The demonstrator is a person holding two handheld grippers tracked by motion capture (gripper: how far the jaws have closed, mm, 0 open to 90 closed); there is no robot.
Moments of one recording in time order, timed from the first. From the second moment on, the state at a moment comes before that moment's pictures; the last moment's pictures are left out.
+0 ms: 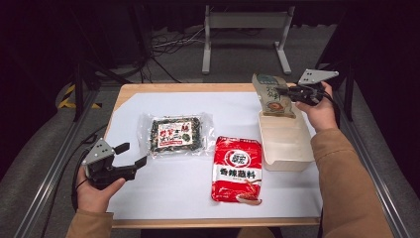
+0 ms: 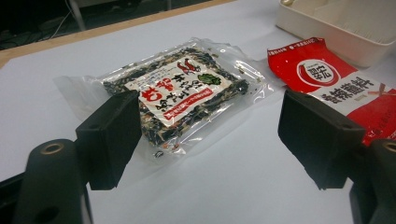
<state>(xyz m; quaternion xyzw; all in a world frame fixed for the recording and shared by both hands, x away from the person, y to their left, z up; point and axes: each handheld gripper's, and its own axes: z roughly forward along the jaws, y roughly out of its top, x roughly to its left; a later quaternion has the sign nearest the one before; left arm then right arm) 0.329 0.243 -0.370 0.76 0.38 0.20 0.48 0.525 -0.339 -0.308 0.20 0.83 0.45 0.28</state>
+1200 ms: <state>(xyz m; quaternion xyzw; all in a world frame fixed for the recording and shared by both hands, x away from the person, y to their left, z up) 0.337 0.235 -0.372 0.77 0.37 0.19 0.49 0.513 -0.372 -0.336 0.24 0.83 0.42 0.26</state>
